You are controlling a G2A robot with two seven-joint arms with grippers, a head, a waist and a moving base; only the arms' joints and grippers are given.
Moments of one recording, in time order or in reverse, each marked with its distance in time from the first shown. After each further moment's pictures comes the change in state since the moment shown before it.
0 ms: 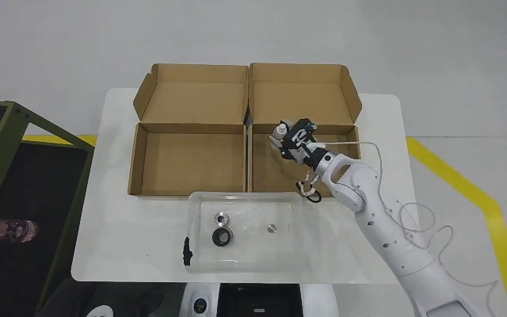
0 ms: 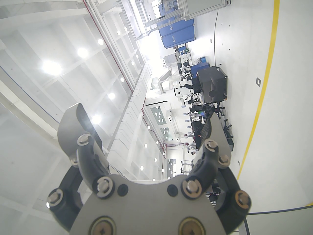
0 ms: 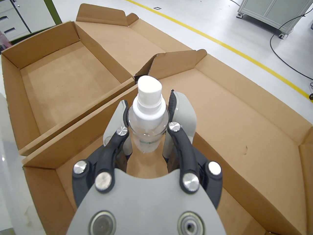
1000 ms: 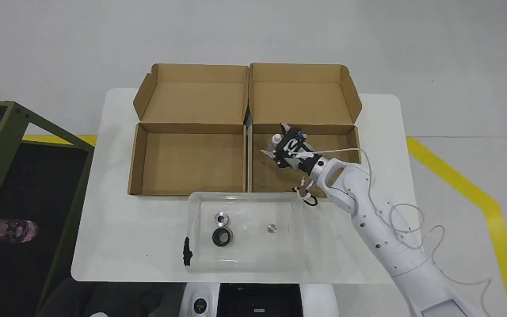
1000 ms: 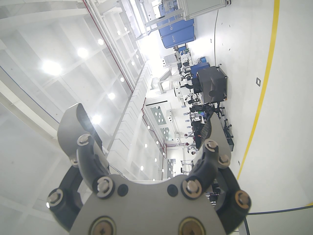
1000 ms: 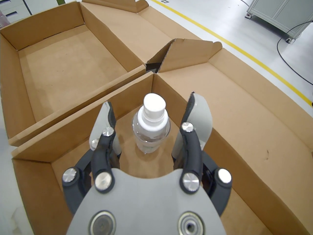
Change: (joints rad) left arm 0.000 0.000 0.000 0.000 0.000 0.000 0.000; right arm -0.012 -0.015 -0.007 0.024 -0.085 -0.053 -0.055
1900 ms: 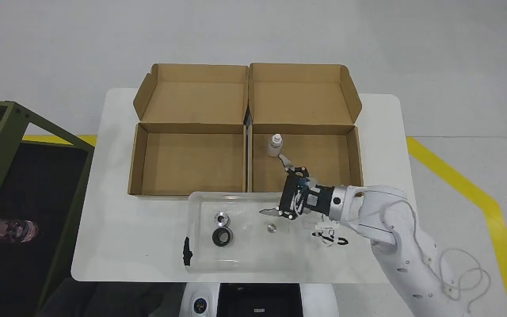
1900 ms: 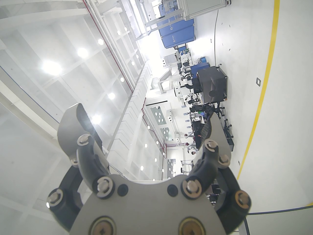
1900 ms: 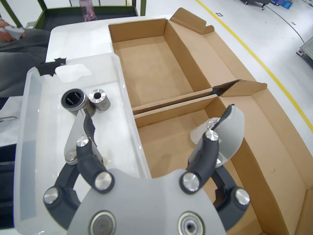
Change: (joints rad) left arm 0.000 0.000 0.000 0.000 0.000 0.000 0.000; right arm -0.286 0.084 0.189 -0.532 0.087 -0.396 0.365
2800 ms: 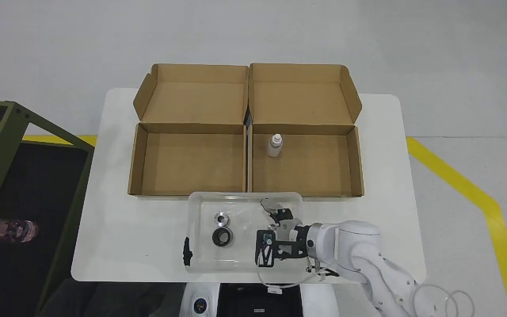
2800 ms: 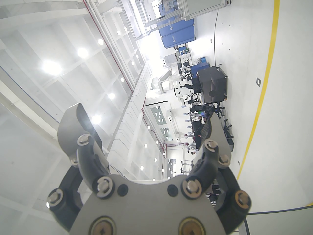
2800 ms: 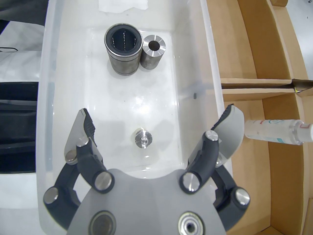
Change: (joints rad) left arm 0.000 0.000 0.000 0.000 0.000 0.000 0.000; right arm -0.123 0.022 -0.165 -0.068 -0.341 -0.008 0.068
